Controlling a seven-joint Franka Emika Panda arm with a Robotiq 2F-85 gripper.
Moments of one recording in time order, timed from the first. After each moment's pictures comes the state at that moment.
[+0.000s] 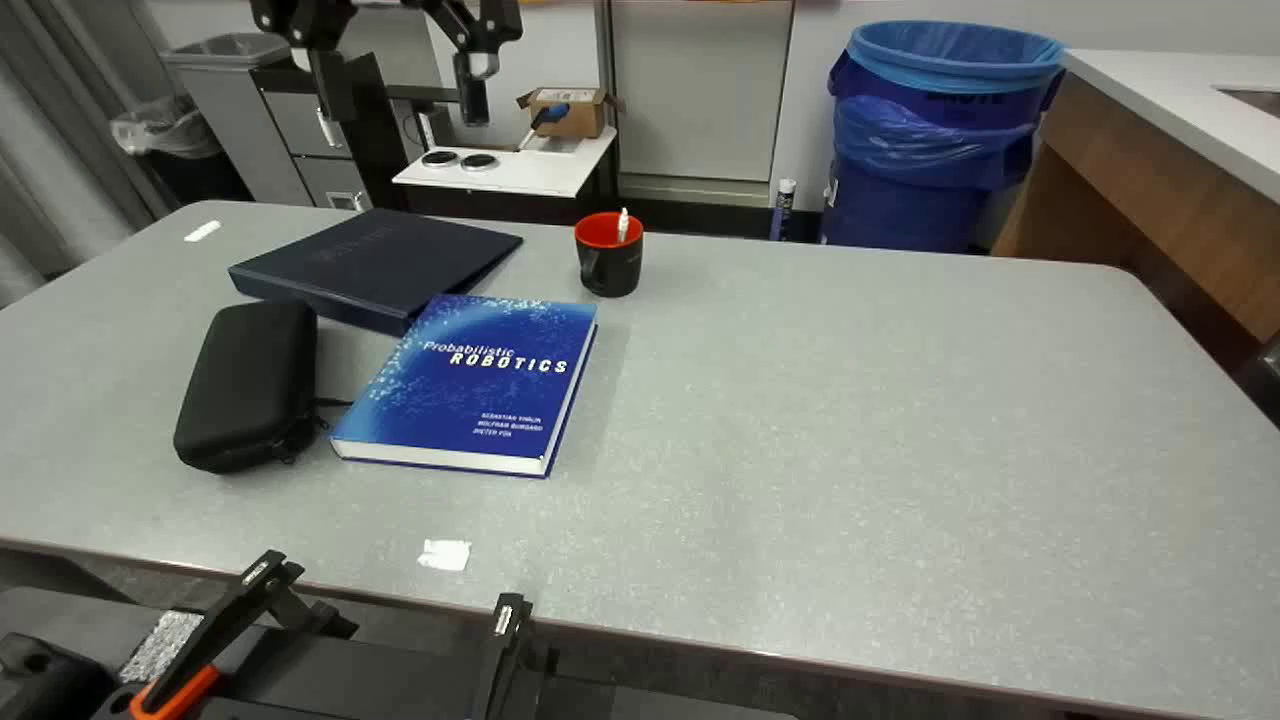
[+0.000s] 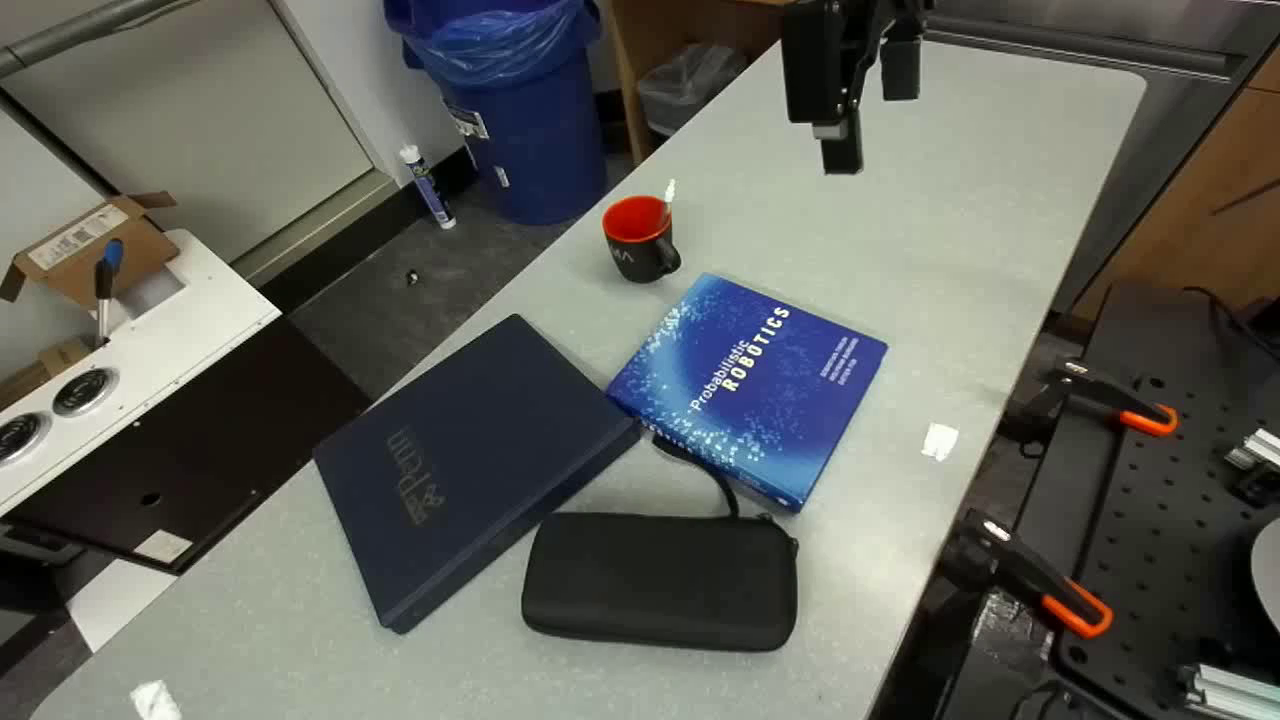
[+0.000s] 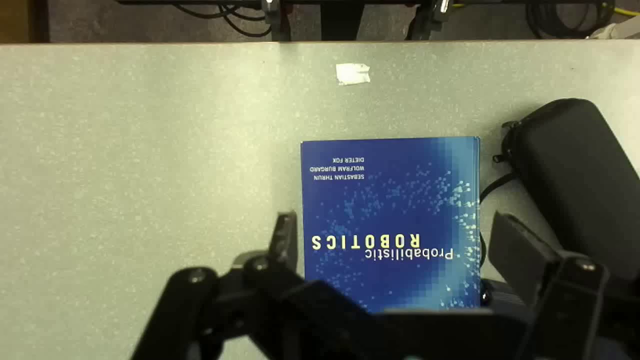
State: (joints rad) arm -0.01 -0.18 -0.02 -2.31 -0.04 1.88 -0.01
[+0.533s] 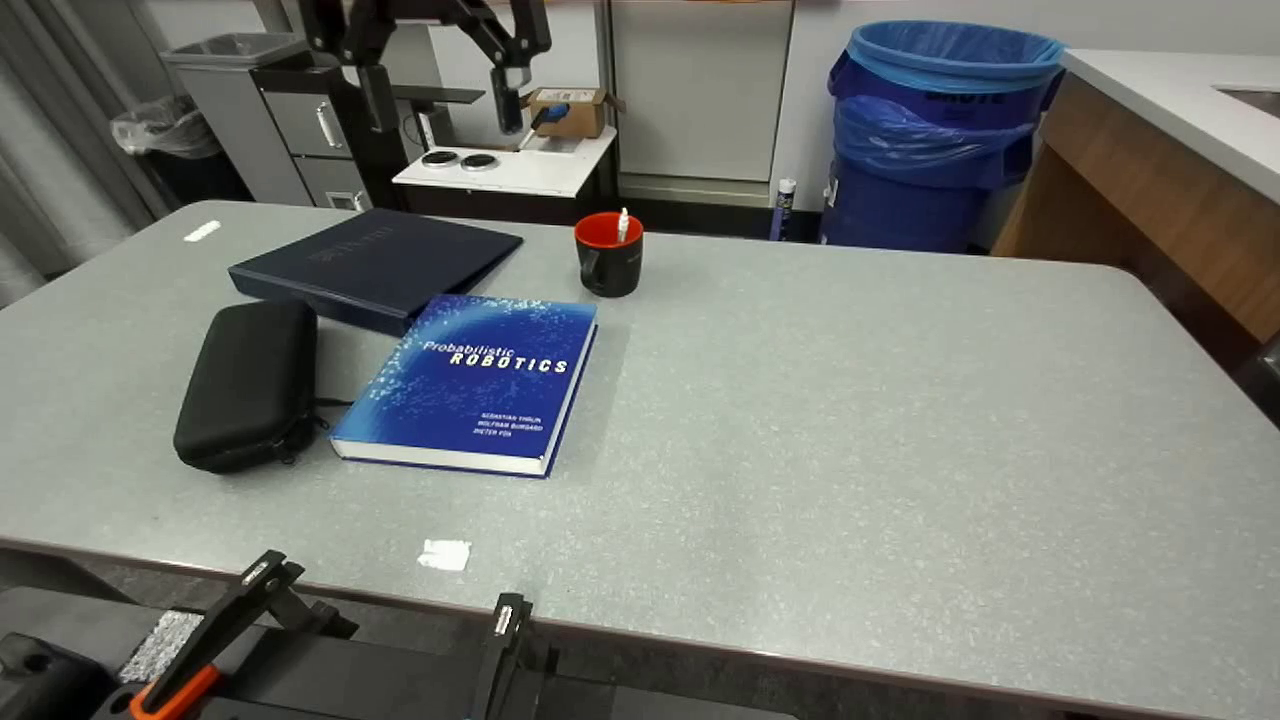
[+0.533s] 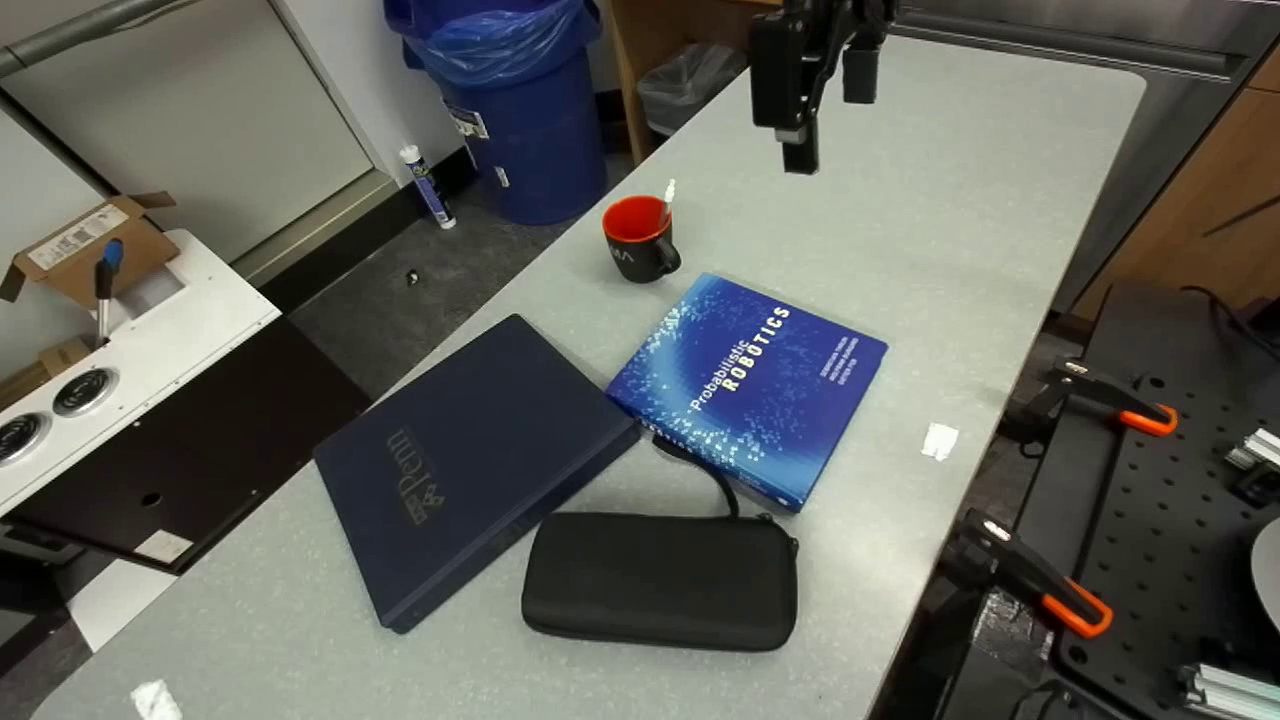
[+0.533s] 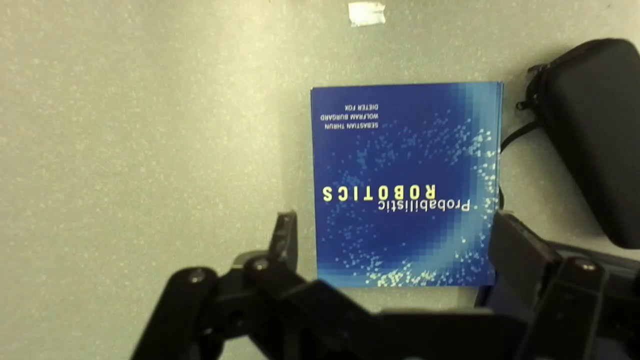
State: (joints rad) arm -0.02 -0.15 -0.02 -2.33 -0.06 2.05 -0.01
